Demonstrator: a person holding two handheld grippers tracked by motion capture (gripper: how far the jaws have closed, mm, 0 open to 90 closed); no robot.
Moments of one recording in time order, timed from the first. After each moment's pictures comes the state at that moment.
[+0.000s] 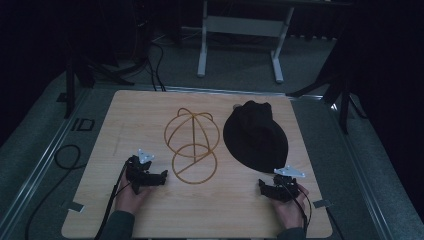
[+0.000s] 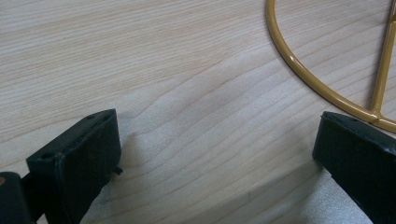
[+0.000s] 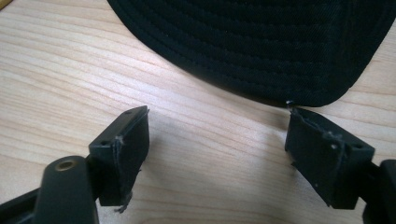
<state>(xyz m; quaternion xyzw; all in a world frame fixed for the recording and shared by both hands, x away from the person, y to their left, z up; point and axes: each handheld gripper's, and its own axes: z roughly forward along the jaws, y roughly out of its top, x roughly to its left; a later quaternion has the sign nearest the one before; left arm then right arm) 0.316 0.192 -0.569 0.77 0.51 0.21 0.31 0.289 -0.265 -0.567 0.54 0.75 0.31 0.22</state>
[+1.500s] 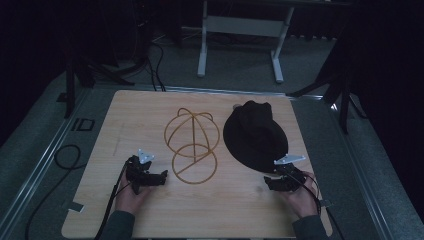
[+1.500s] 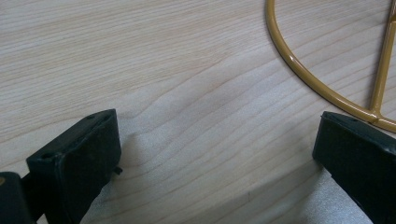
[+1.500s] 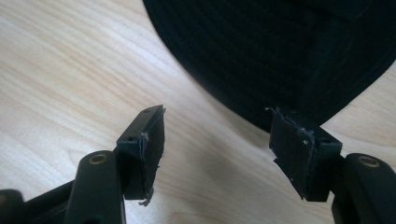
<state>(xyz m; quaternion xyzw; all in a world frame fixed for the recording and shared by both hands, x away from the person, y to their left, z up) 0.316 0.192 -0.569 0.77 0.51 0.21 0.31 0.310 -0.273 -0.522 0.46 0.83 0.25 0.18</state>
